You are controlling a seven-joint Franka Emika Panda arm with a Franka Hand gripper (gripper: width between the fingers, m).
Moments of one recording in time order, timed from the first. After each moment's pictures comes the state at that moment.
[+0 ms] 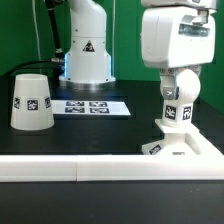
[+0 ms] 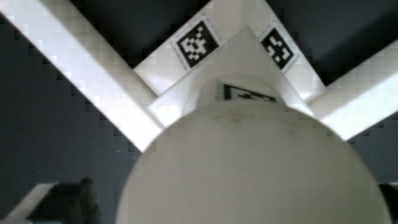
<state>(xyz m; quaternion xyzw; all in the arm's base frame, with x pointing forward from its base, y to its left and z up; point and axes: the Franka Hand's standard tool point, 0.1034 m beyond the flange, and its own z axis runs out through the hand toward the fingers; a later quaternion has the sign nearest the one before) 0.613 0.101 0.109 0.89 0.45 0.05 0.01</state>
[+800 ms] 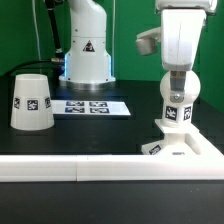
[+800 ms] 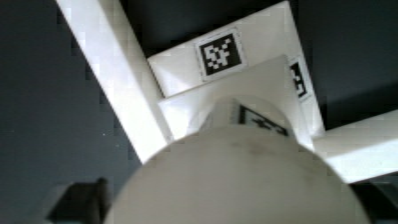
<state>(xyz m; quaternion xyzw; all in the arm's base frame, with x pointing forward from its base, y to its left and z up) 0.613 0.098 0.106 0.82 0.57 0.05 0.04</state>
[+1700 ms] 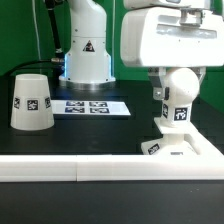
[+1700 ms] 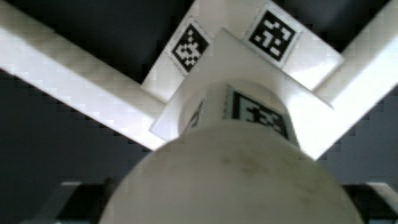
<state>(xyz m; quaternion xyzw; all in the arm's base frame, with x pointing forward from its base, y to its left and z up) 0.619 0.096 0.108 0.96 0.25 0.08 0.01</state>
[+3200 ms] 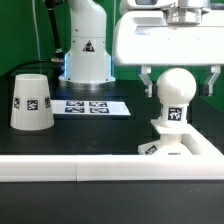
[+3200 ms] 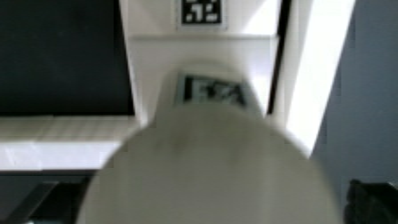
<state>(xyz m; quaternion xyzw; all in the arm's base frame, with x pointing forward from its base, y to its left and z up) 0.600 0.102 0.112 0.99 0.01 0.12 -0.01</state>
